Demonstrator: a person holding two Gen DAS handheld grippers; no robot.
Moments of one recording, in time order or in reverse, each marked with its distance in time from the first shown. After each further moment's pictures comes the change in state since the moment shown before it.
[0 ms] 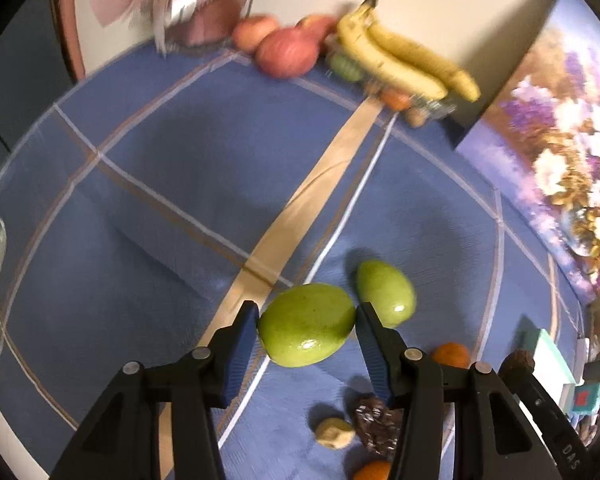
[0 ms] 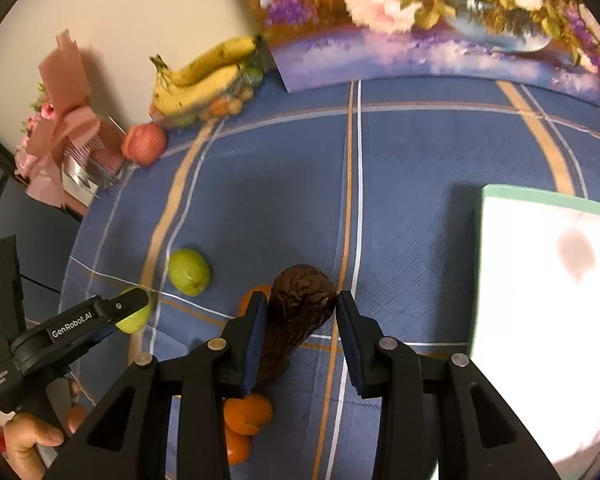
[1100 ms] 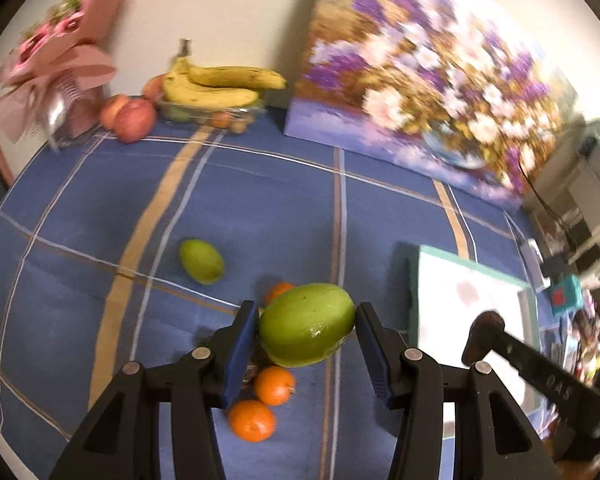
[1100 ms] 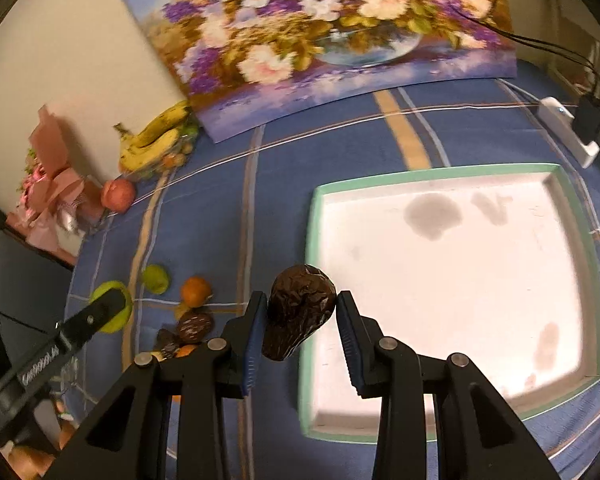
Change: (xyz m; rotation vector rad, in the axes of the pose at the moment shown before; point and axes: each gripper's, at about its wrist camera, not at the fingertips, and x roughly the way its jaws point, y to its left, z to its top) left arm -0.063 -0.120 -0.078 0.374 -0.074 -0.172; right arm -0.100 -0.078 -0.029 0.161 -0.092 -0.091
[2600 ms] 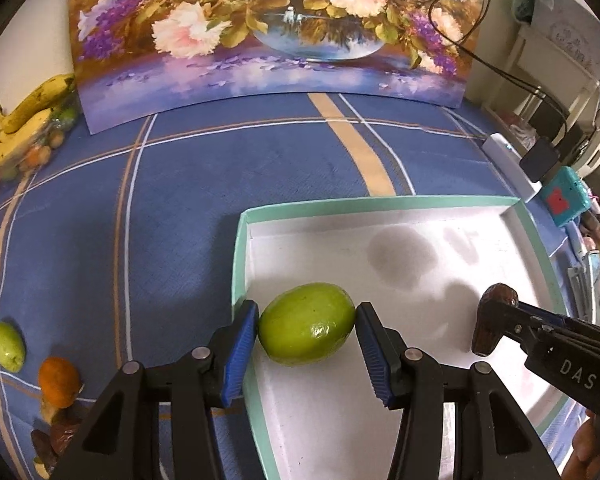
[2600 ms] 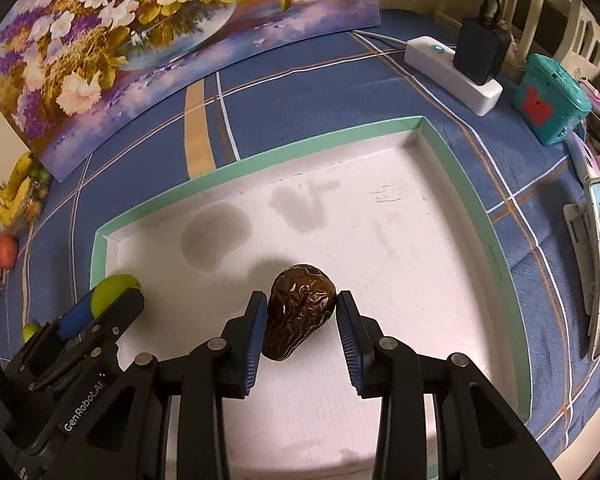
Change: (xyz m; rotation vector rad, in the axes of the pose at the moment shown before) left arm 0.138 -0.152 -0.009 0.338 0.122 -0.093; right arm 0.032 -0.140 0.019 0.192 0.059 -0.291
